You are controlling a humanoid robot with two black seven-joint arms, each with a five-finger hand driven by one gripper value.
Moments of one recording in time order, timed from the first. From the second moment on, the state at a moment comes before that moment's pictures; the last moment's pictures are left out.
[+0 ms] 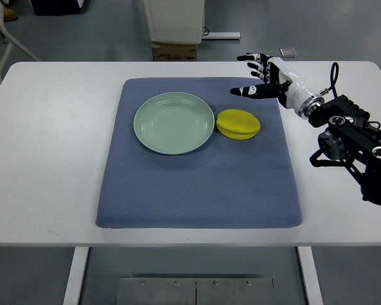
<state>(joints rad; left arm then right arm) -0.03 0.00 -0.10 -0.22 0.09 0.07 -0.21 0.90 -0.22 0.61 0.81 -0.73 0.06 0.20</state>
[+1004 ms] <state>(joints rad) -0.03 0.00 -0.10 -0.22 0.09 0.07 -0.21 1.00 -0.21 0.27 0.76 -0.95 0.00 0.23</state>
